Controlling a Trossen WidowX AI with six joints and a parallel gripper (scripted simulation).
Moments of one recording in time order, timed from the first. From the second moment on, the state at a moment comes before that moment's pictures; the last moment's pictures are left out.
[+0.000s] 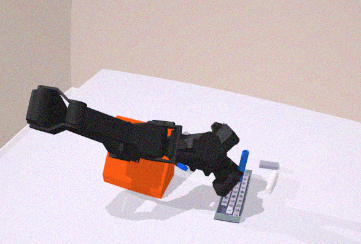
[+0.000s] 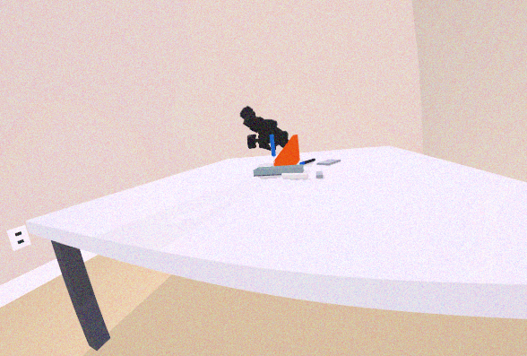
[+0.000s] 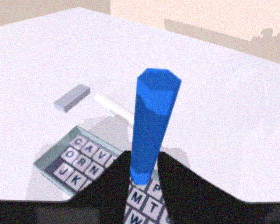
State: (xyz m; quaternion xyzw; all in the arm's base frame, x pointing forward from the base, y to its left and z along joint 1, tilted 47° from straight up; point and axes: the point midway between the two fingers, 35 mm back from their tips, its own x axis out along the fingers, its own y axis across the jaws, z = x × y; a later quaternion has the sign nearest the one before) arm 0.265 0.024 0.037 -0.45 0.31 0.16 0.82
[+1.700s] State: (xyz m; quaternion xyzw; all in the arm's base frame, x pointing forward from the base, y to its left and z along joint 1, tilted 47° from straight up) arm 0.288 -0.007 0.027 -0.45 0.31 0.16 0.82
